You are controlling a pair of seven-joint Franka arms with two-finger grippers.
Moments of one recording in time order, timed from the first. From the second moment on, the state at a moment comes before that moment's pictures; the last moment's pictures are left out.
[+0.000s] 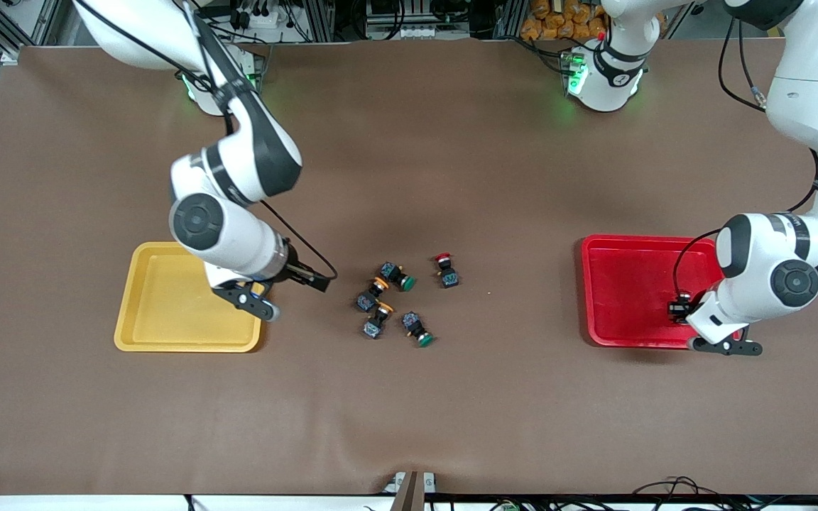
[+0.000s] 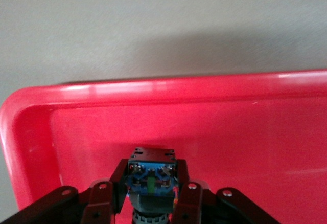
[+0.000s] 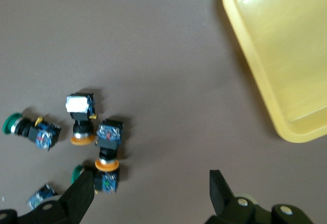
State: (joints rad) left arm 0.31 0.65 -0.23 -1.76 0.29 2.34 0.03; right arm 0.43 0.50 0.01 -1.59 0.17 2.06 0.87
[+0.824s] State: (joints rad) left arm 0.34 0.59 -0.25 -1.79 0.29 2.34 0.12; right arm 0.52 0.74 0.01 -1.54 0.17 2.30 1.14
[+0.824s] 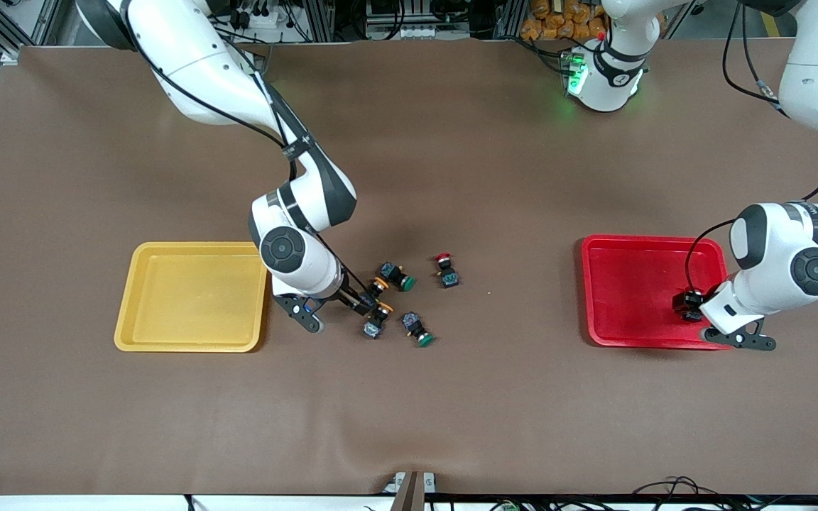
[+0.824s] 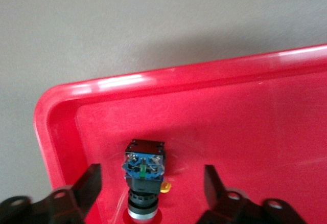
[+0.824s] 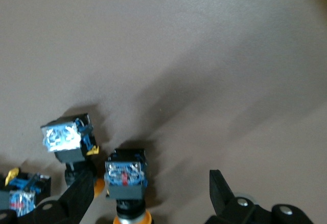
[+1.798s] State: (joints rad) left arm 0.34 0.44 -0.56 -1.82 0.29 2.15 -0.38; right arm 0.56 0.82 0.01 -1.50 0.17 2.34 1.21
